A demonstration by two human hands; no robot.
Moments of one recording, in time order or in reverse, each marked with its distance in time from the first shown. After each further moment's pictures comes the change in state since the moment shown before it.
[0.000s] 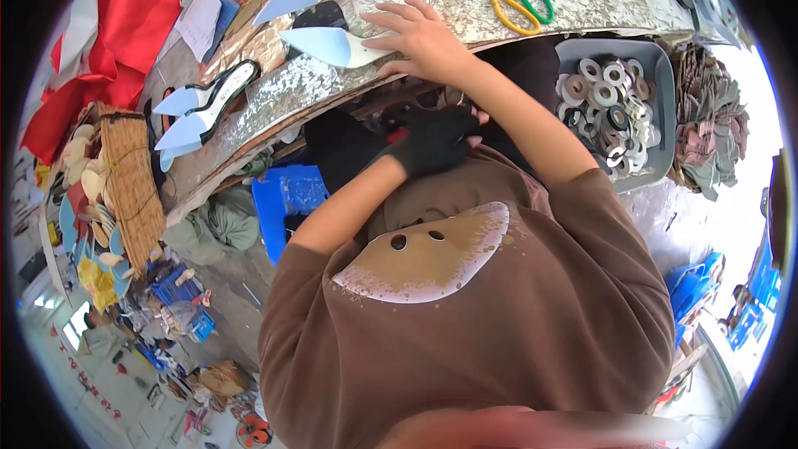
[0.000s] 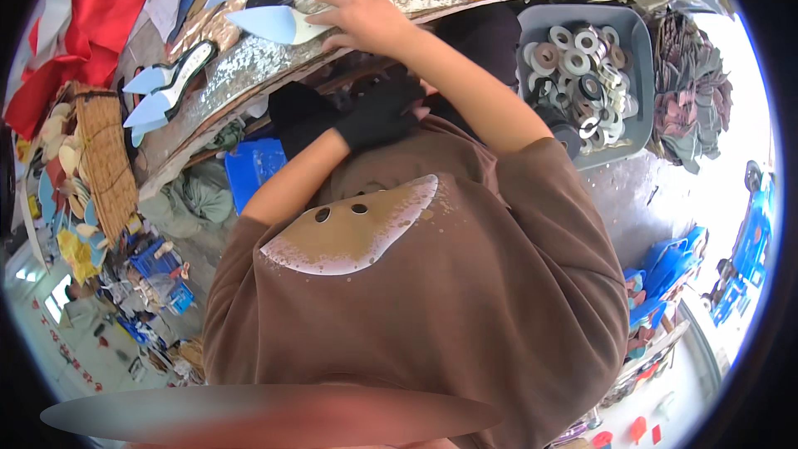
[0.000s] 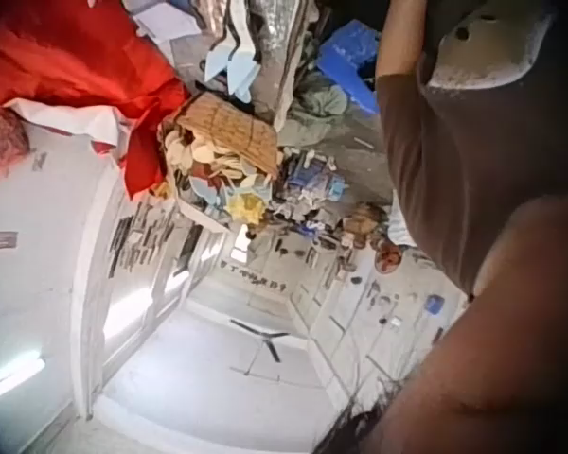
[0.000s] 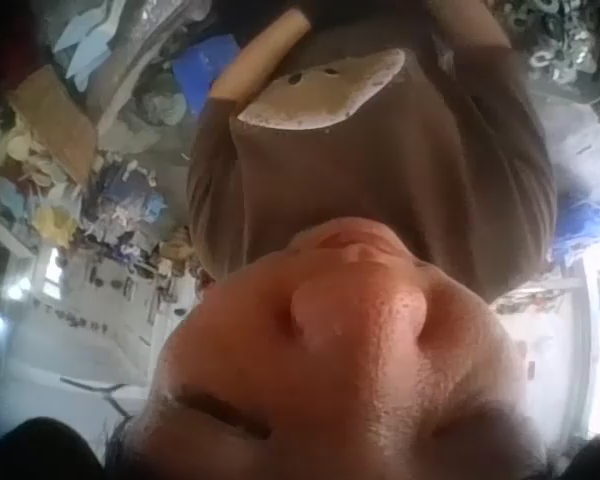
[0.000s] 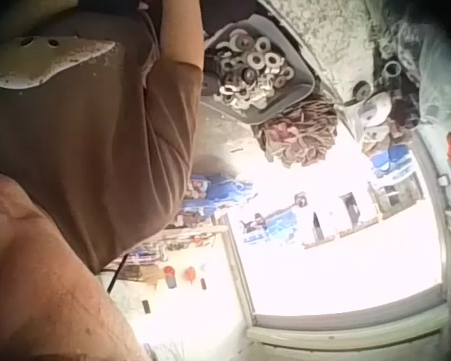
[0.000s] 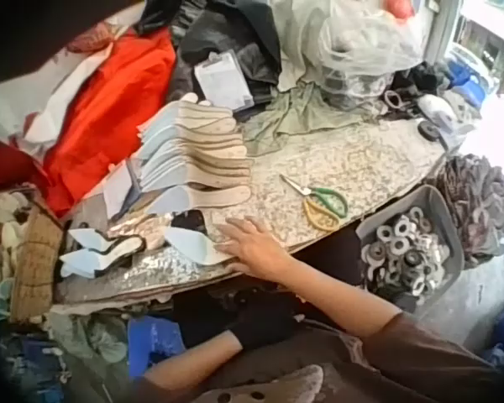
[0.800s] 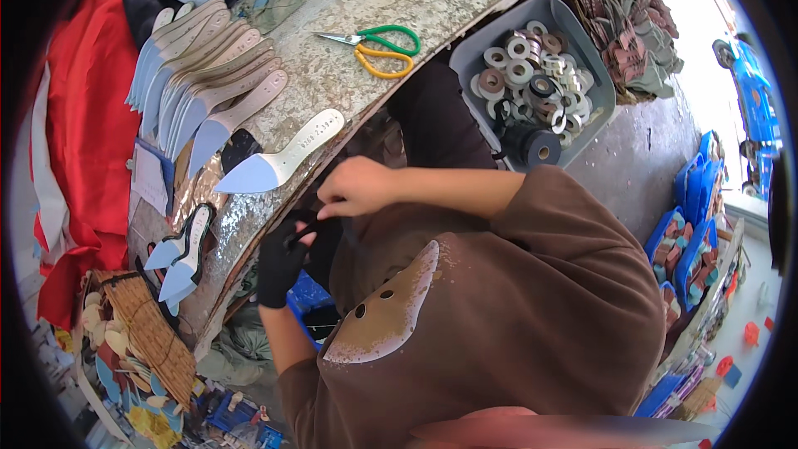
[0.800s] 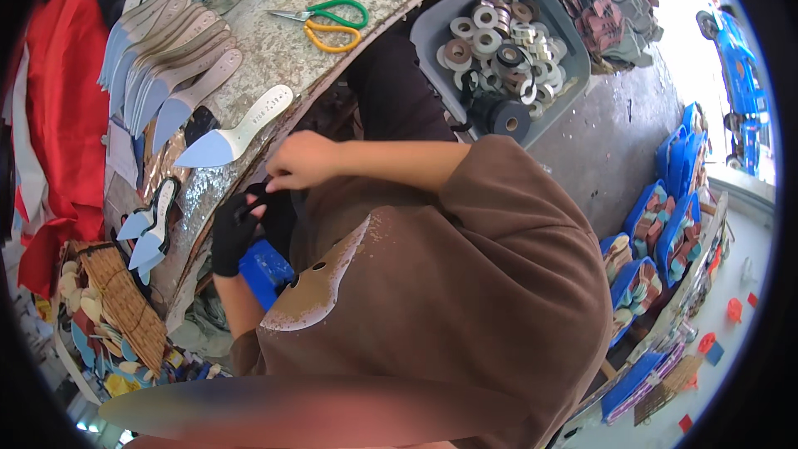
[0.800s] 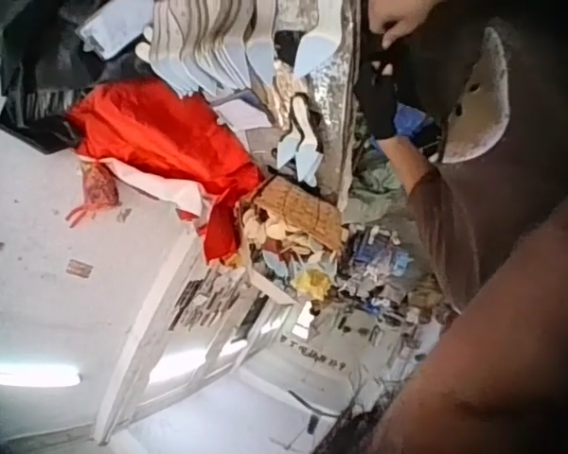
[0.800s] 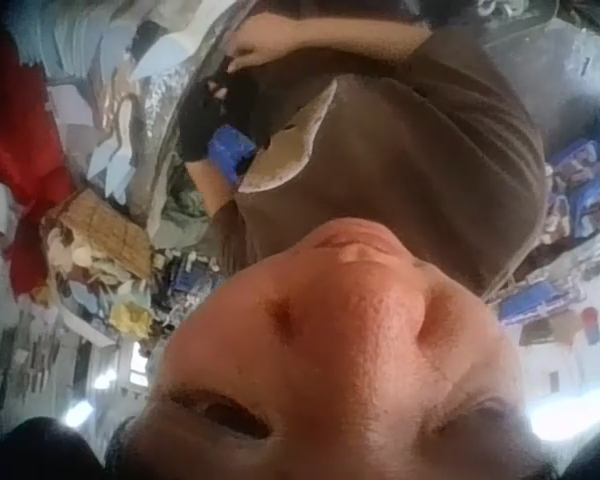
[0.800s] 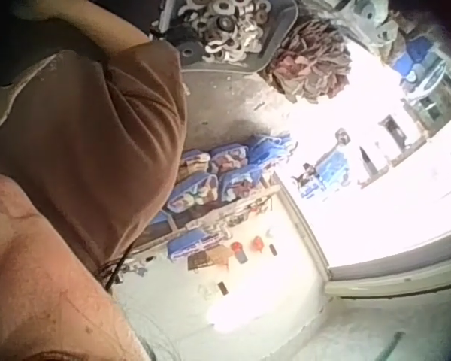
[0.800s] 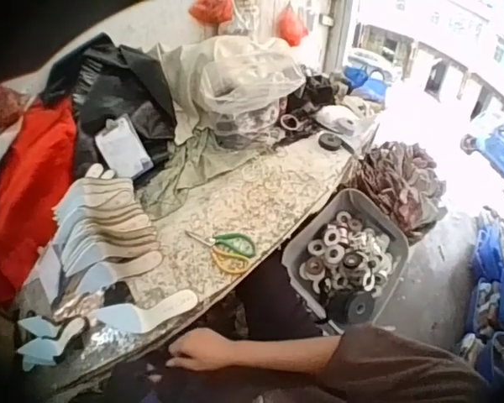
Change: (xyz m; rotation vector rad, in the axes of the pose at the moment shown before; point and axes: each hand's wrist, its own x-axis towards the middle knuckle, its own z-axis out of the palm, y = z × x) left_hand -0.088 -0.002 -0.144 -0.112 -0.023 -0.528; right_hand -0.053 -0.064 -0.015 0.513 -0.209 0.370
